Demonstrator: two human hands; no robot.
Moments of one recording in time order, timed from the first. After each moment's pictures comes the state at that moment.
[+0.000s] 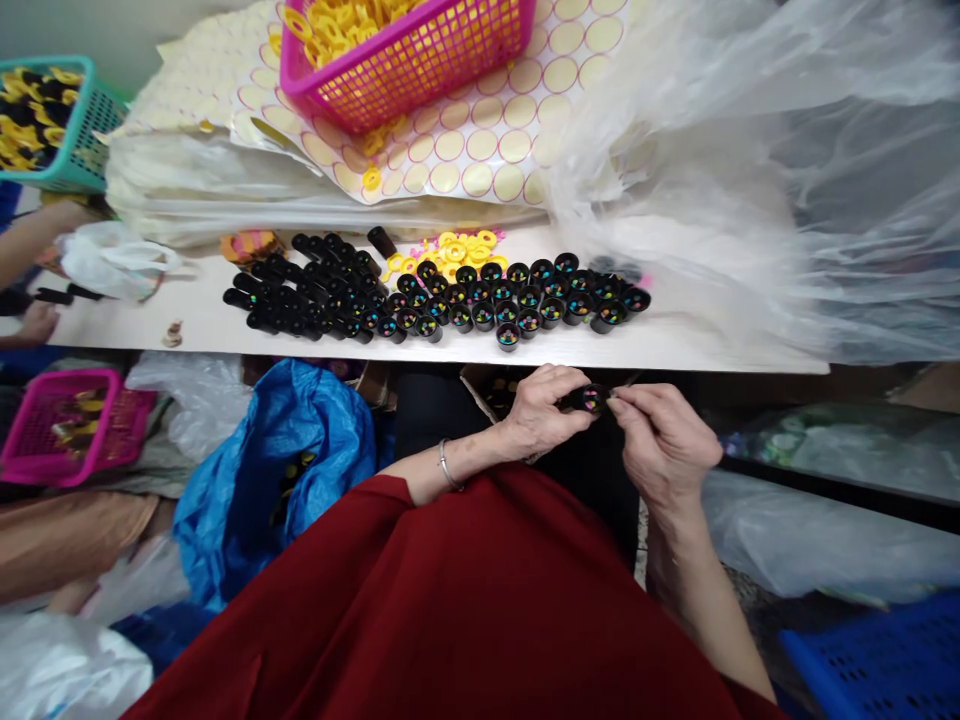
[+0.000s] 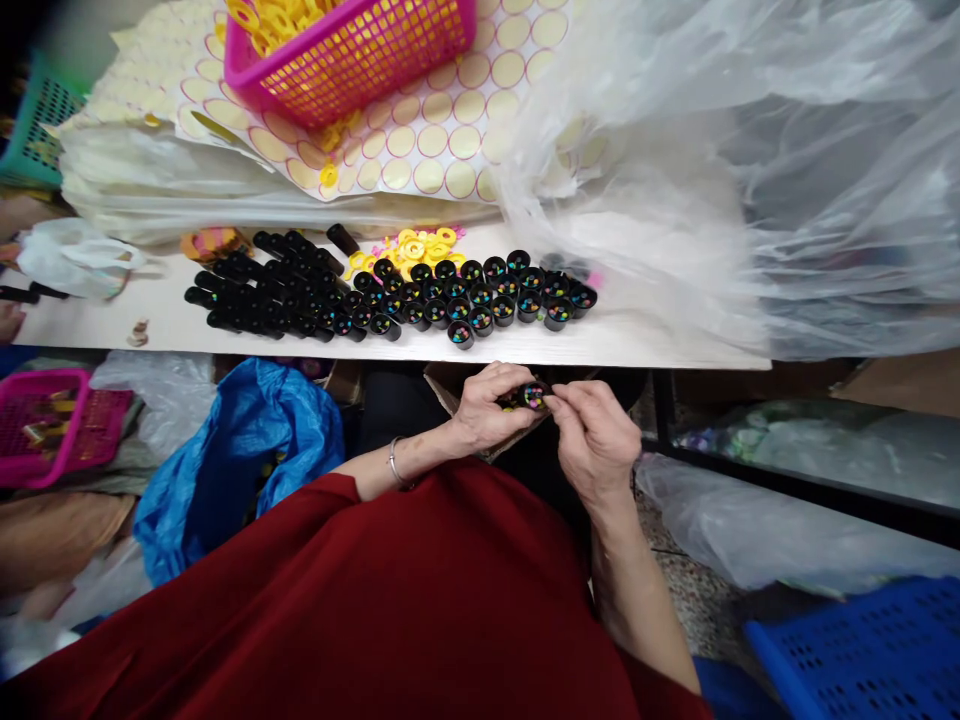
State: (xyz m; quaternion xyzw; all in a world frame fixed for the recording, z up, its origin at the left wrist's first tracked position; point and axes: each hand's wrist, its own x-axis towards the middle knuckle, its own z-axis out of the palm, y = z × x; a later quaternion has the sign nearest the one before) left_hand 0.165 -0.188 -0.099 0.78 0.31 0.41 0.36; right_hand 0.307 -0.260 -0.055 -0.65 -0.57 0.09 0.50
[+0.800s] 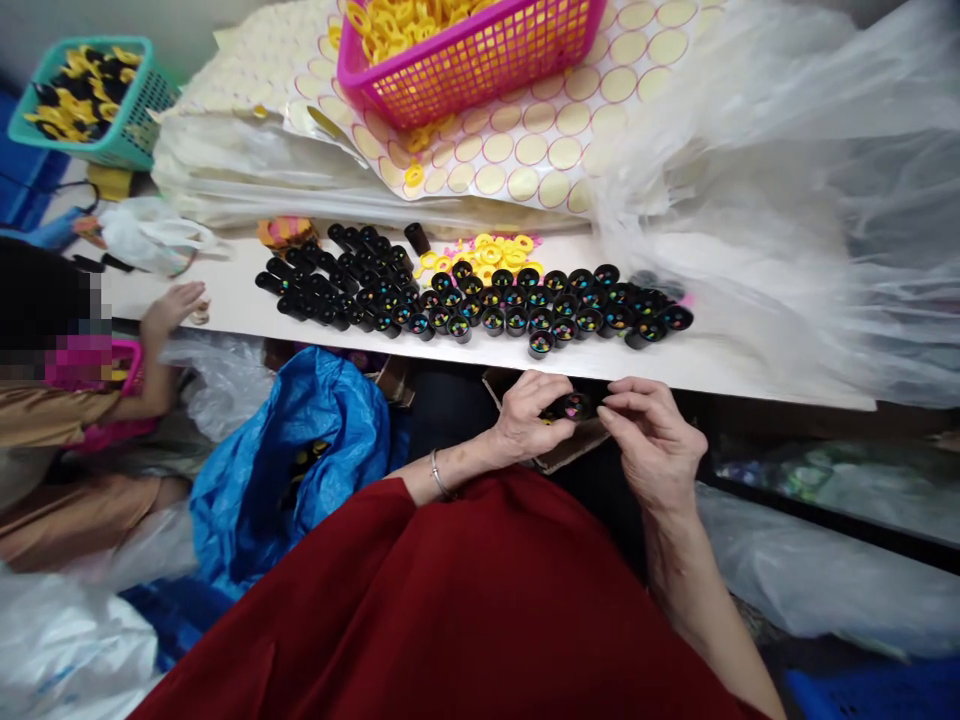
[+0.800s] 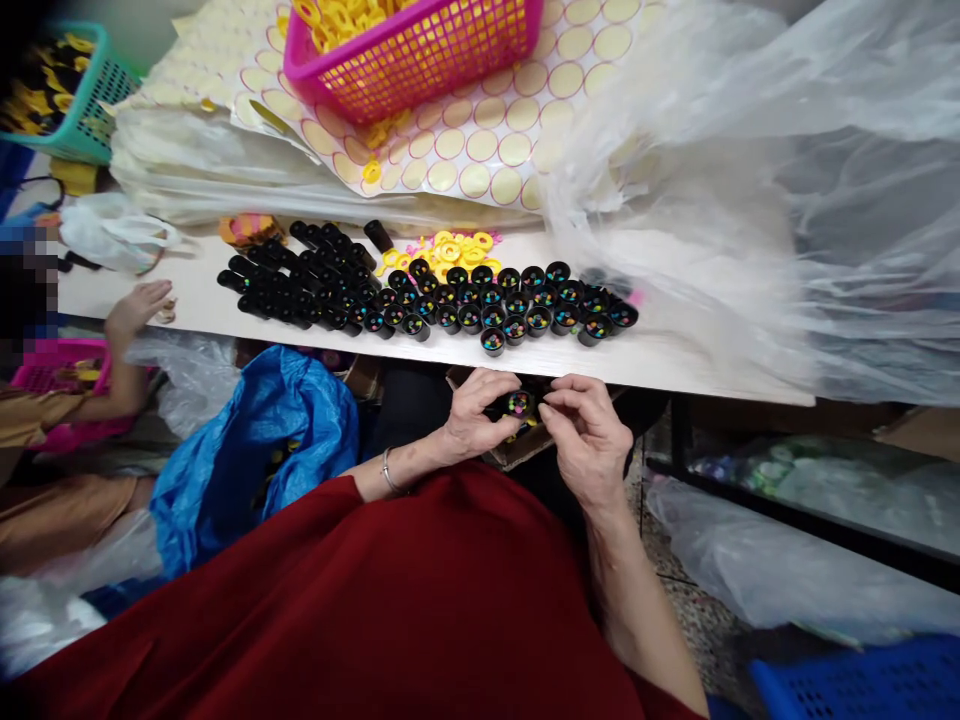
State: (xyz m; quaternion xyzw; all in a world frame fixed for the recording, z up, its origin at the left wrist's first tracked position) left_hand 0.121 -0.187 -0.109 0.78 0.33 0.47 0.25; right_hand 0.277 -0.242 -0.060 -0.59 -0.51 0.27 0.58
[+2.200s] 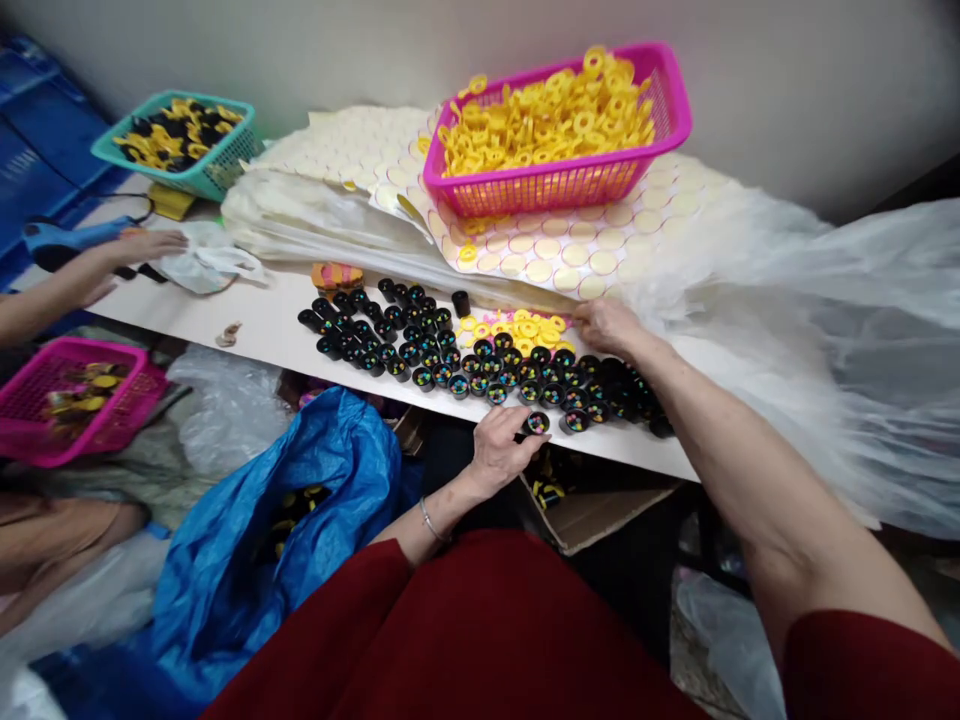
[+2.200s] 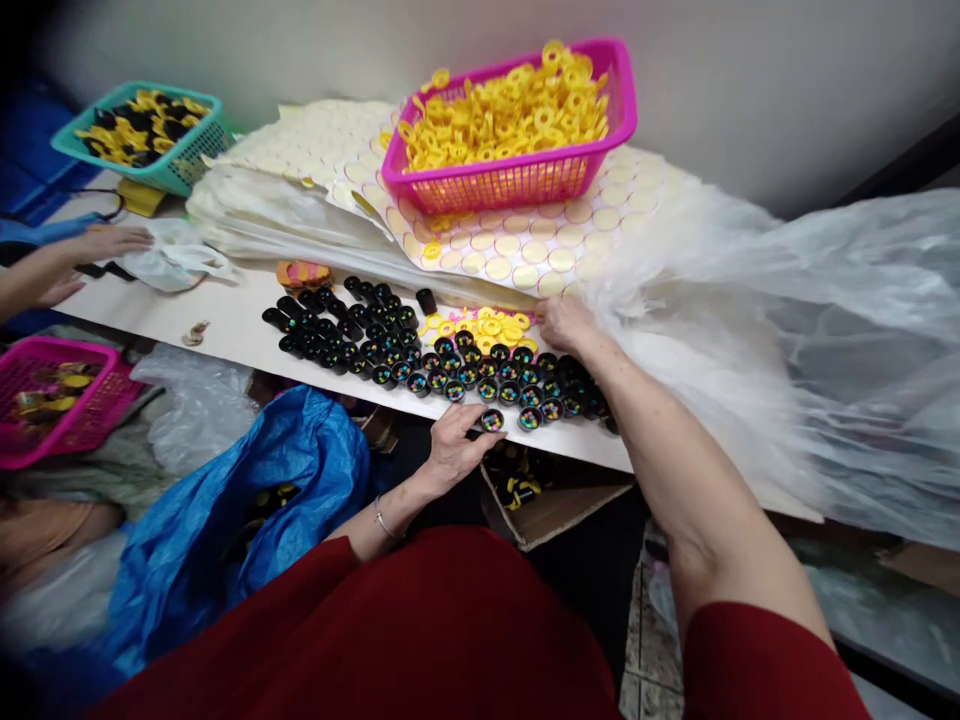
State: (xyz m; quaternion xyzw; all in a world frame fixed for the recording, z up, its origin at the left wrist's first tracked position) left_hand 0.064 -0.142 -0.114 0.73 0.48 0.48 0.10; right_hand 0.258 0.032 -0.022 -0.65 -0.75 0.14 -0.06
